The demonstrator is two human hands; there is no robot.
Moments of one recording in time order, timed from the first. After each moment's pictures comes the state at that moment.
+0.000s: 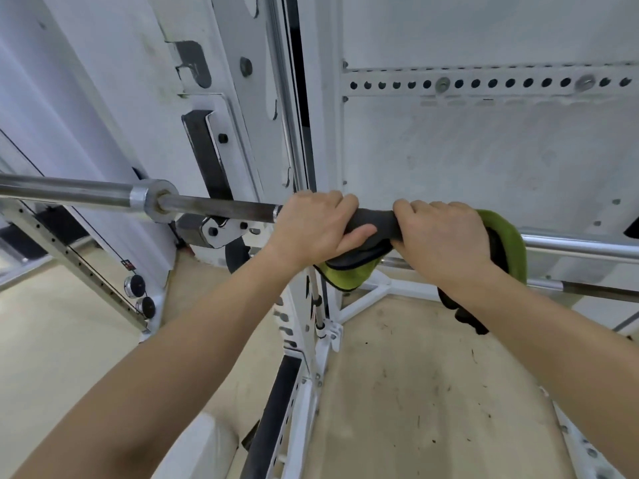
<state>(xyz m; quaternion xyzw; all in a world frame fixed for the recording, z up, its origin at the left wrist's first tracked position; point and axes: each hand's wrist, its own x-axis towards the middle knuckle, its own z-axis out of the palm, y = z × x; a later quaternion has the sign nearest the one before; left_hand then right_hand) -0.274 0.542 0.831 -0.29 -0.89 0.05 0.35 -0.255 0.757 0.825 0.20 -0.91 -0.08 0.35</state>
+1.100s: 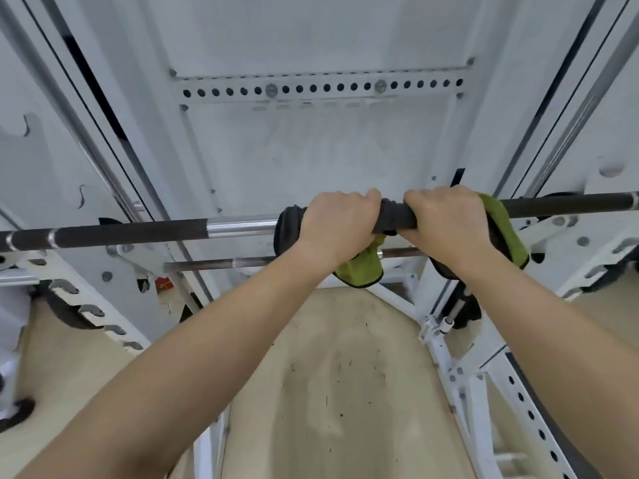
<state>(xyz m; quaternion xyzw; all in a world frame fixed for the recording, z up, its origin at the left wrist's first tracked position) -0.231 0.906 0.840 -0.33 -0.90 0.08 0.27 -0.192 1.089 0.829 0.07 -0.94 -0.13 0.31</state>
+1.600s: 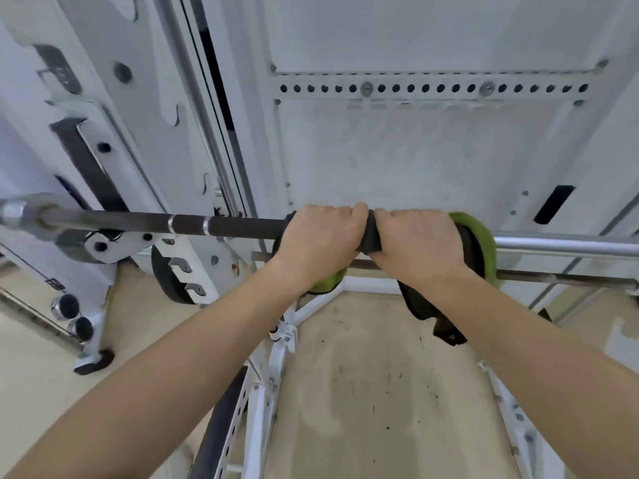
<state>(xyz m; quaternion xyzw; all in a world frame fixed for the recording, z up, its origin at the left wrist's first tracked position) -0.259 0.694 0.834 -0.28 -0.90 0.10 0.32 -0.235 0.860 0.838 0.15 -0.95 -0.12 0.24</state>
